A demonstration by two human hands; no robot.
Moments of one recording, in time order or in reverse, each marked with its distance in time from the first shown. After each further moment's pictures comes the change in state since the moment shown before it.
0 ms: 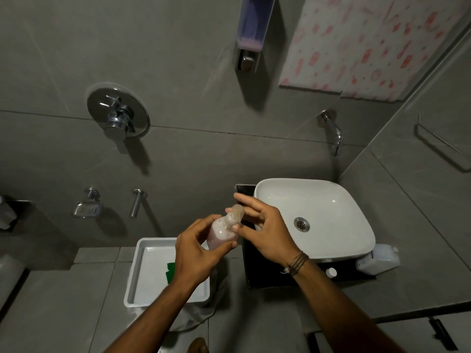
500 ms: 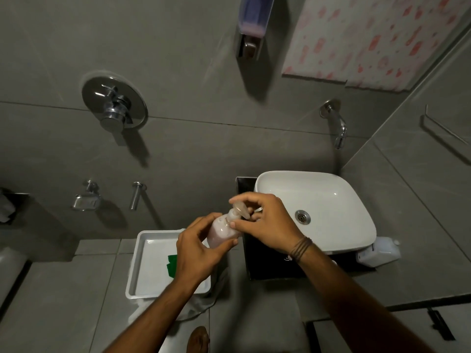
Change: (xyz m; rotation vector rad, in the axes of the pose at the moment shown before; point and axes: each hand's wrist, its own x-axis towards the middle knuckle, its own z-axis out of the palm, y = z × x) left_hand -0.005 -0.011 0.002 0.040 -0.001 -0.021; right_hand 0.010 -0.009 -0.007 -0.200 -0.027 -0.032
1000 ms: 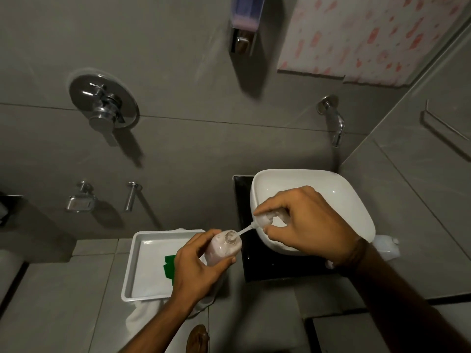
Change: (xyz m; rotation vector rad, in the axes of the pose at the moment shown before) left_hand -0.023 -0.020 0.012 0.018 -0.042 -0.054; right_hand -0.025 -0.038 -0.081 -0.469 -0.077 -0.134
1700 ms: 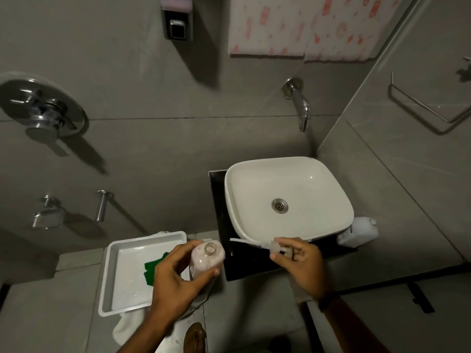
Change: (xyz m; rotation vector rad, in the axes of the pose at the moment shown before) left_hand -0.006 0.010 0.033 -0.043 -0.113 0.015; right_hand -0.104 0.163 0.134 0.772 0.417 0.568
